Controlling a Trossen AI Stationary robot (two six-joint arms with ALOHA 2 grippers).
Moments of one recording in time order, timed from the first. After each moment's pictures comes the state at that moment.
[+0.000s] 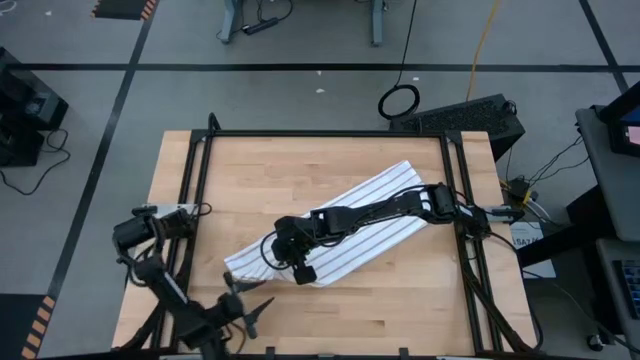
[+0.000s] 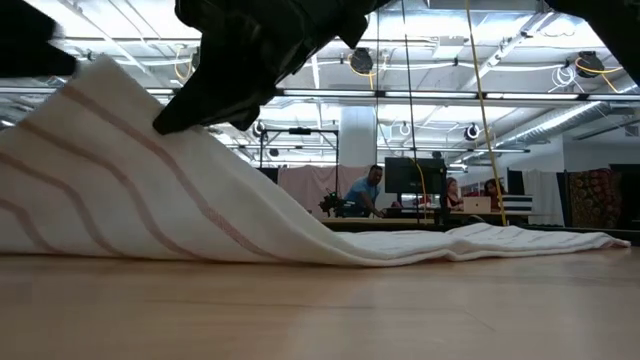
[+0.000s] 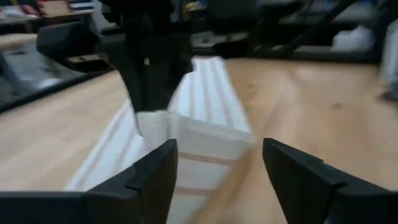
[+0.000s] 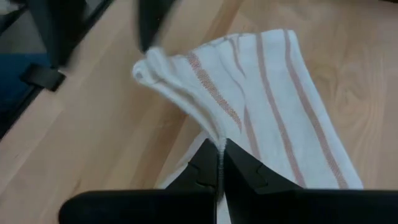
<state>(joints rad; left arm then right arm) -1.06 1.94 1.09 -0.70 -1.37 -1.52 0.13 2.25 1.84 -0.37 -0.26 -0.14</state>
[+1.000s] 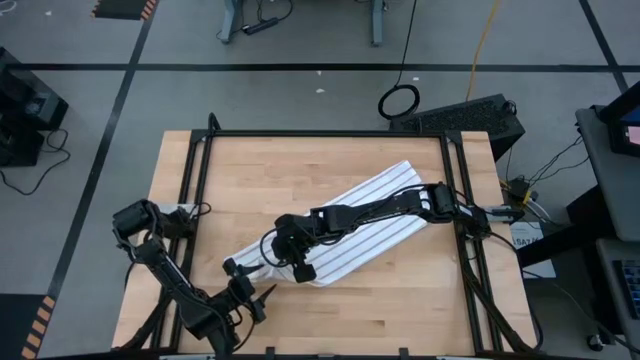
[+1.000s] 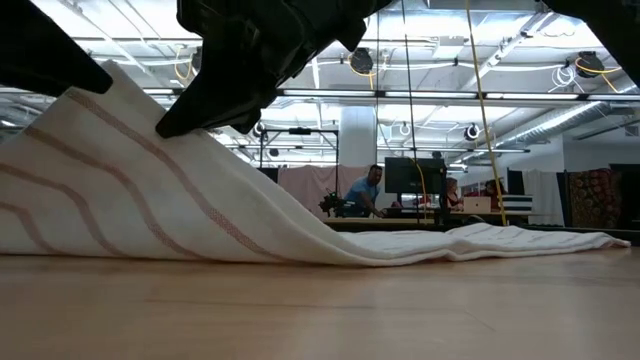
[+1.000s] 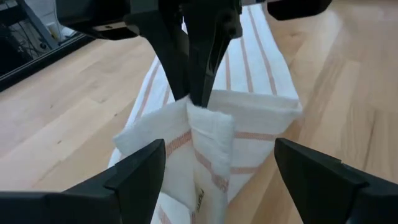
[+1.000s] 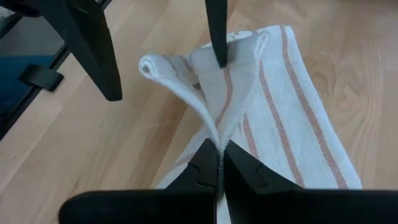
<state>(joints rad) -0.97 1.84 1.13 -0.93 -1.10 -1.54 0.12 2.25 1.84 -0.37 -0.27 -0.13</state>
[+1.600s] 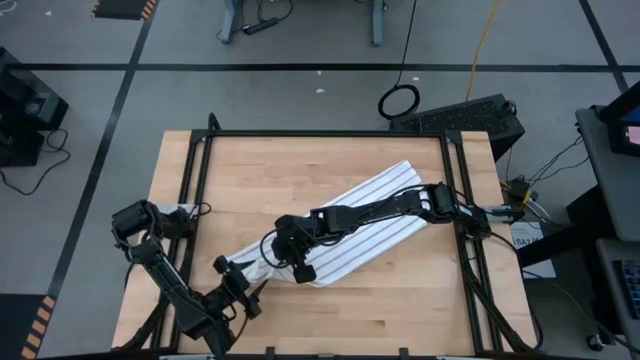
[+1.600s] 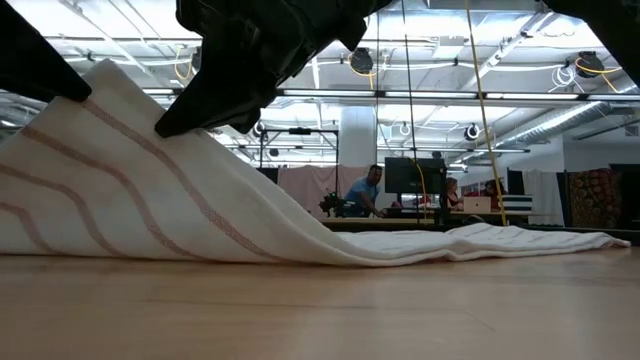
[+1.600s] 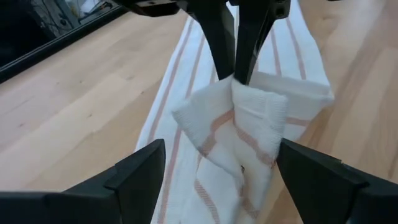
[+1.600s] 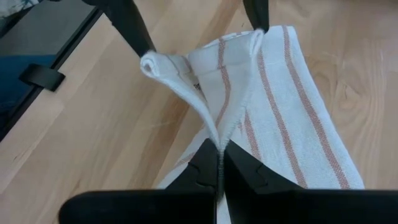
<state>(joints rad) -0.99 1.84 1.17 -1.16 -1.01 -1.76 0.12 2.25 1.84 -0.37 -0.26 -0.13</state>
